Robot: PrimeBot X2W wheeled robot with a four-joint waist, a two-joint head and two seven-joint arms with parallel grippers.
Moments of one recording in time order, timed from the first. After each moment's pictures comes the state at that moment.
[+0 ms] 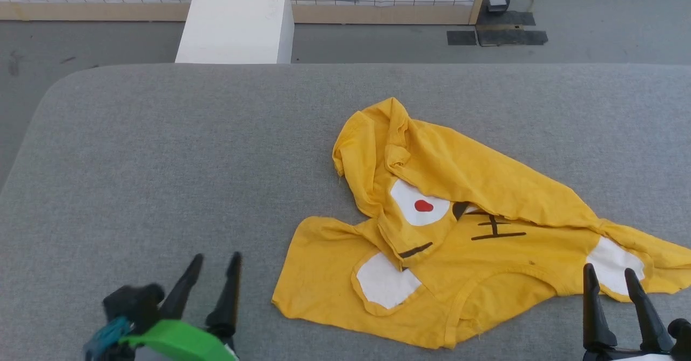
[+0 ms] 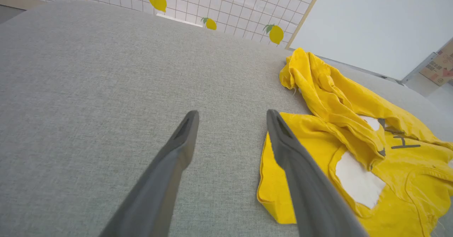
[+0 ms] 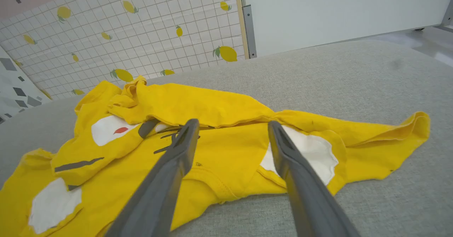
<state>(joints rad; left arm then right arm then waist) 0.11 0.34 -0.28 -0.09 -0.63 0.07 -0.12 0.22 -0.05 -0.14 0.01 0.26 0.13 -0.25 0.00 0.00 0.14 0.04</state>
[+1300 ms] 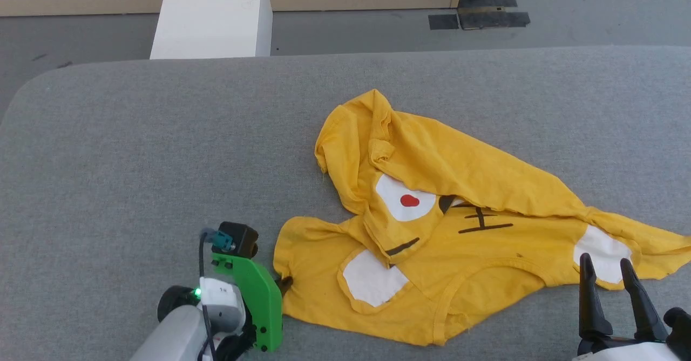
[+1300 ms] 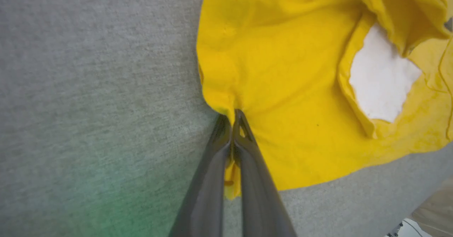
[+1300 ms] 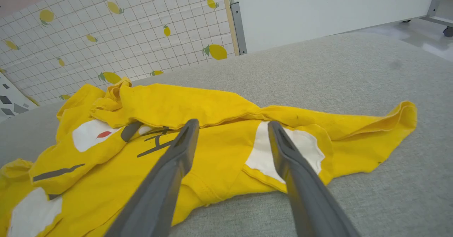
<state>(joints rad) -0.26 0.33 -0.54 0.29 -0.70 -0.03 0.50 0.17 -0.05 -0.14 0.05 0.27 0.13 -0.26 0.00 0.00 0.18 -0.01</state>
